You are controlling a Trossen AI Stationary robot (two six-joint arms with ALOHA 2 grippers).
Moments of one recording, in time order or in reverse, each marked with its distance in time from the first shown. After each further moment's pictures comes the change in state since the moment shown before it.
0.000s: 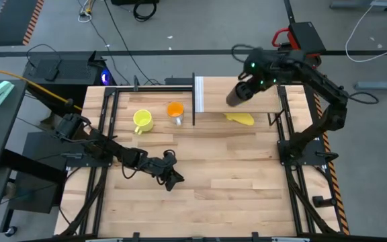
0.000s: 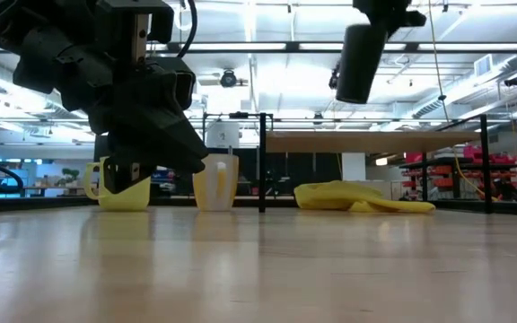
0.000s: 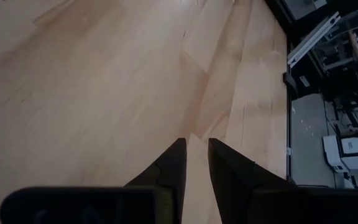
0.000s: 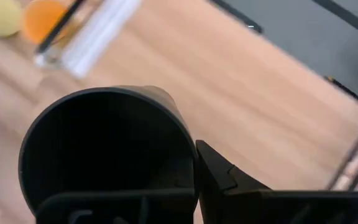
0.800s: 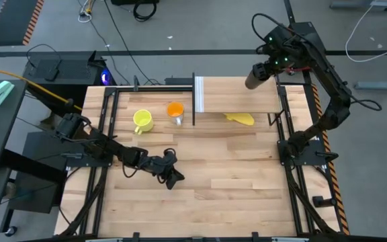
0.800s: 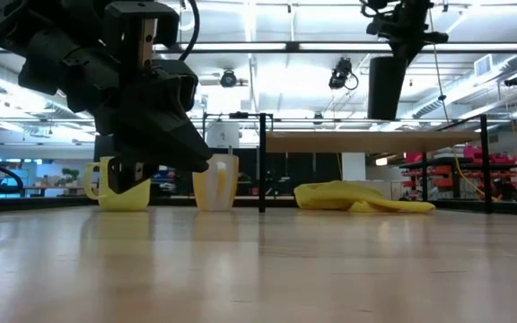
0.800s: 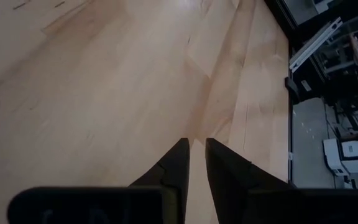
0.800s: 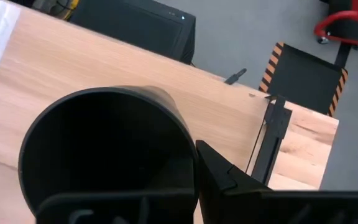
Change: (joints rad) left arm 0.018 0.000 0.000 0.000 0.007 0.002; right arm -0.419 0.004 -0.022 0.003 -0.054 -0.159
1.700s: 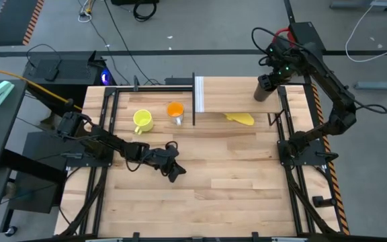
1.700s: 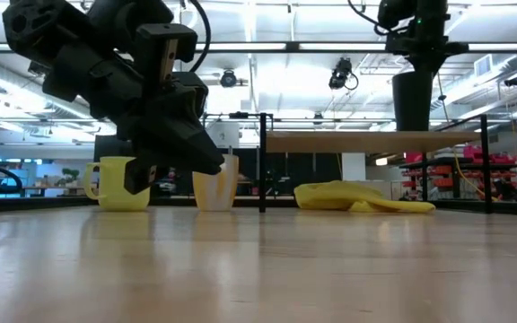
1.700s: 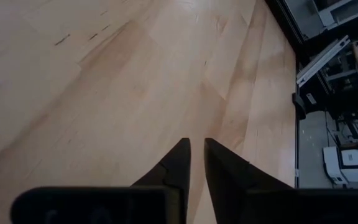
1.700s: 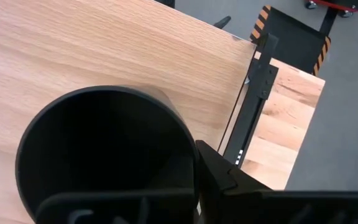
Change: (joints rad) left arm 0.095 0.000 0.000 -0.006 0.068 0.025; right arm -0.040 -0.095 -0.238 -0.001 0.028 -0.043
